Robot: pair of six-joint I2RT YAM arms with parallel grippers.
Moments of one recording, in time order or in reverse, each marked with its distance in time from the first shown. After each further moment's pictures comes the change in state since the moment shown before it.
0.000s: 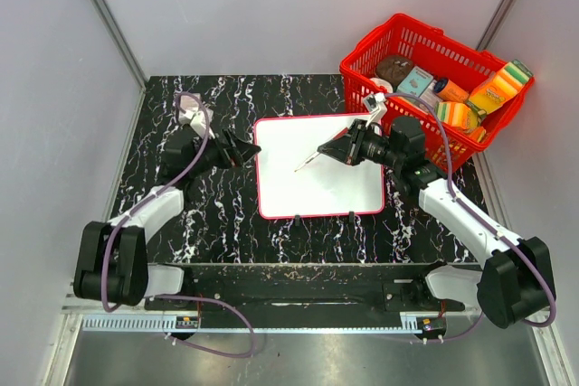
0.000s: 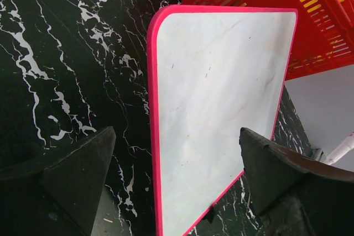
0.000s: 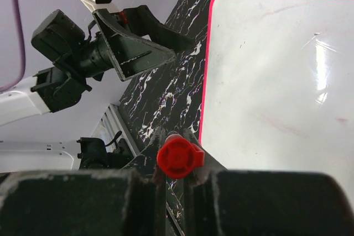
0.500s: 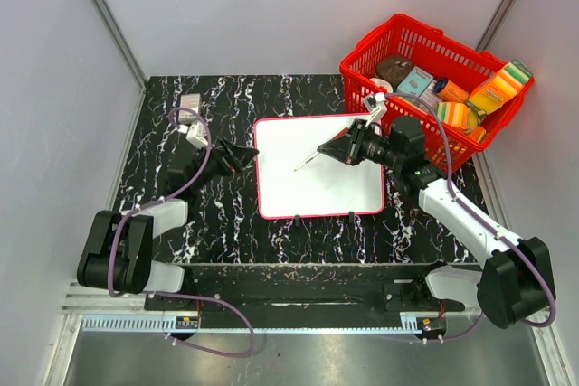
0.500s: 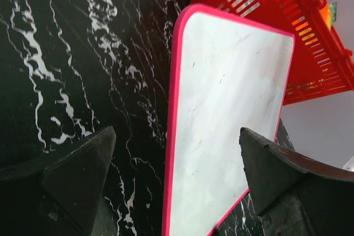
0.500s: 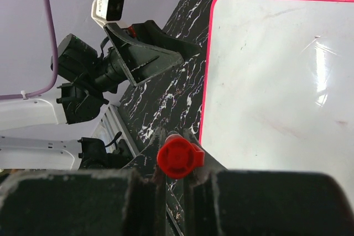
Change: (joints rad) left arm -0.002 0.101 -0.193 0.427 -0.061 -0.148; right arm 0.000 0.000 0.000 0.009 -0.001 -0.001
